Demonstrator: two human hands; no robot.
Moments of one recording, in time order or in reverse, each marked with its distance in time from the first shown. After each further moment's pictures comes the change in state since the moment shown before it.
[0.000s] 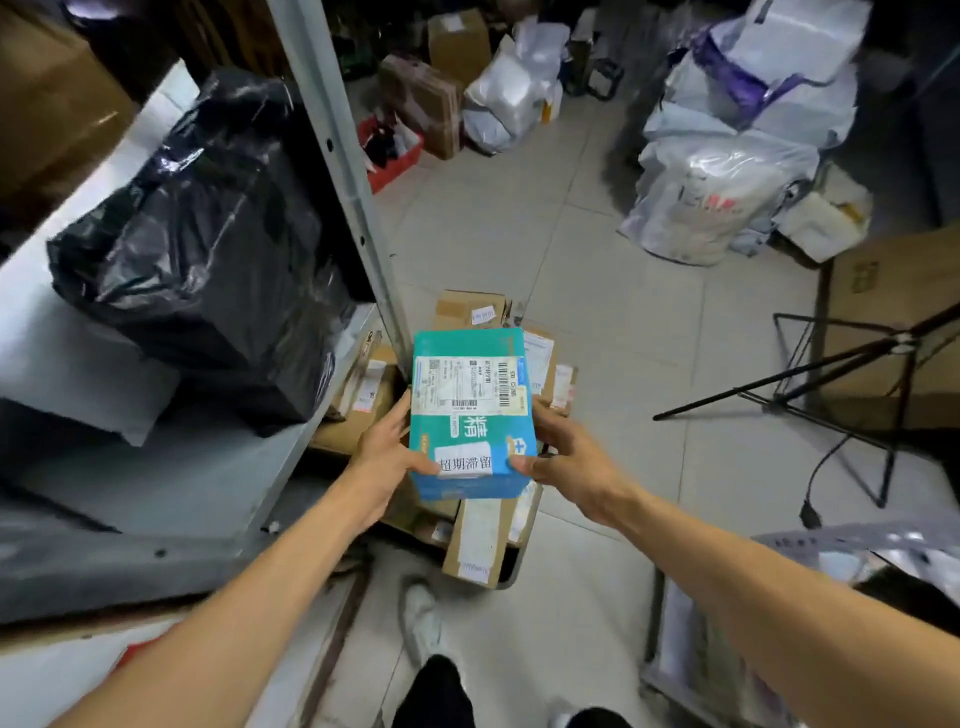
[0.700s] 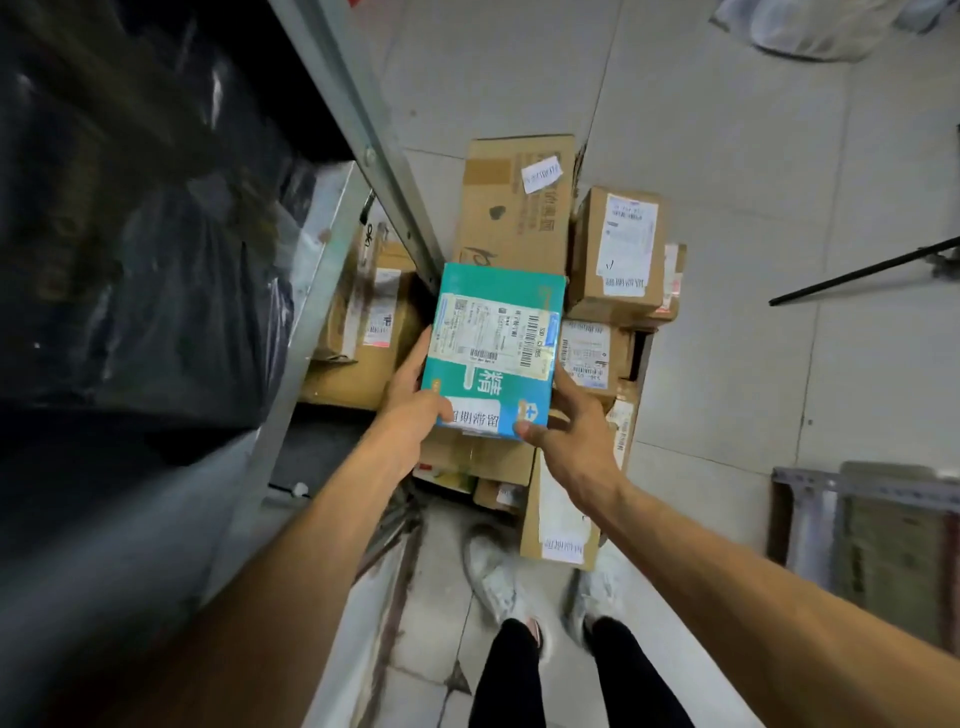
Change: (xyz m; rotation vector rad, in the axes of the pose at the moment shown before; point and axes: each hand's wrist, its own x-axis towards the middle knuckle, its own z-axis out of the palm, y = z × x) left_hand 0.211 -0.121 -0.076 0.185 0.127 -0.194; right_hand 0.201 0.164 0.076 0.098 0.329 0.049
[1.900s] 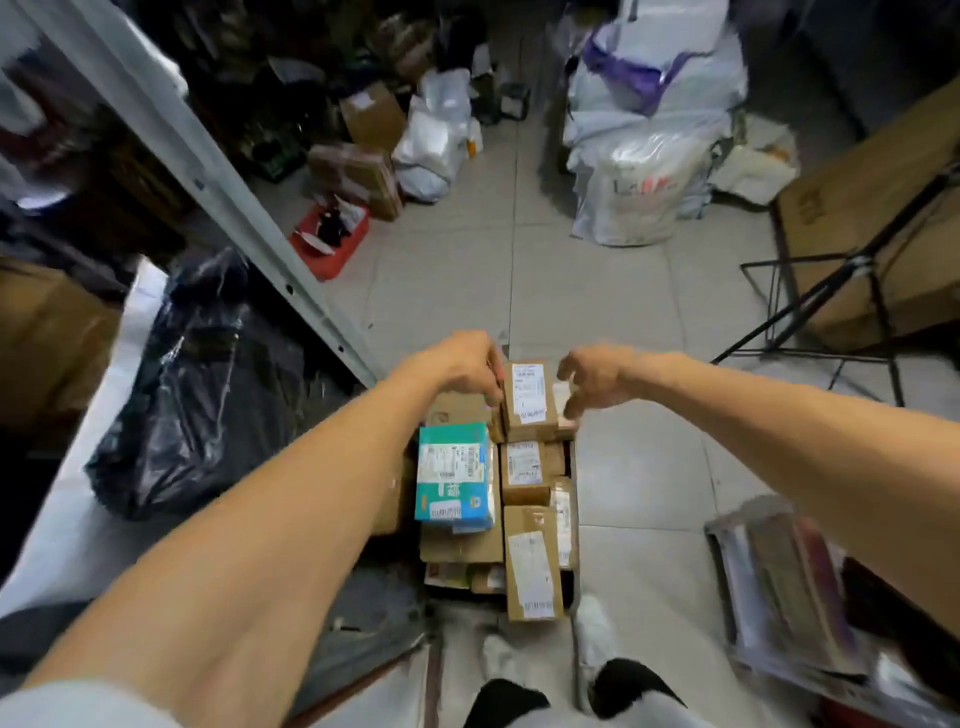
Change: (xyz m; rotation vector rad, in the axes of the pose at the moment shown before) left_hand -0.217 0.295 0.102 1.368 -0.348 0.454; right_hand -0.138 -0.303 -0.160 -1.276 -0.211 -0.090
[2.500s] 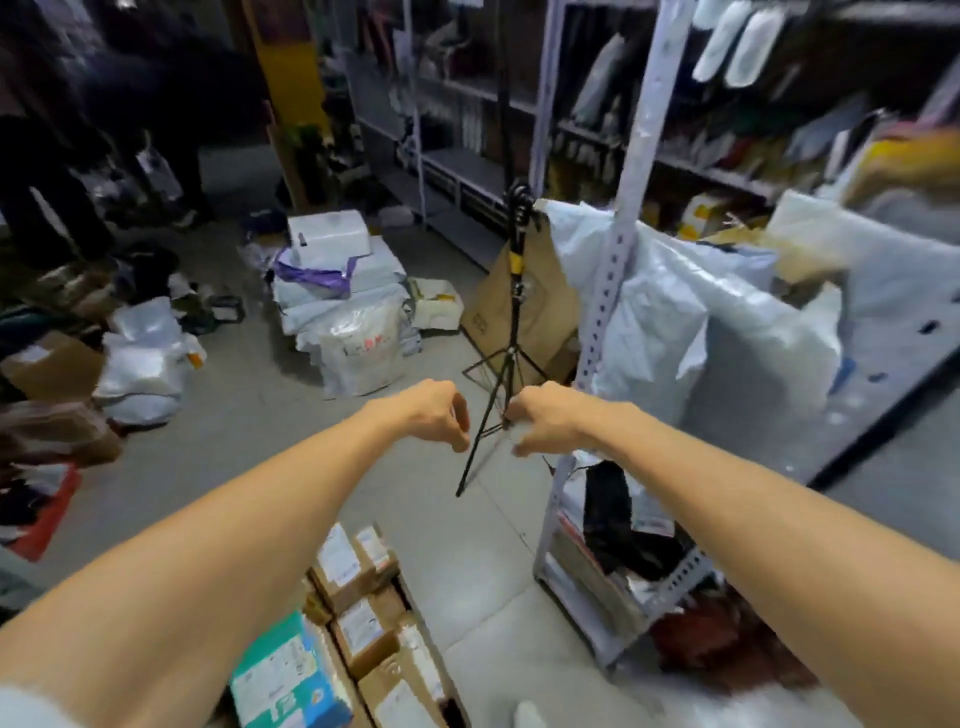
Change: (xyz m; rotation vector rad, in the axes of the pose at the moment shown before) left_hand -0.073 0.251 -0.018 0.469 -0.053 0.635; right_hand -0.288 0.072 -0.038 0.162 0.436 0.424
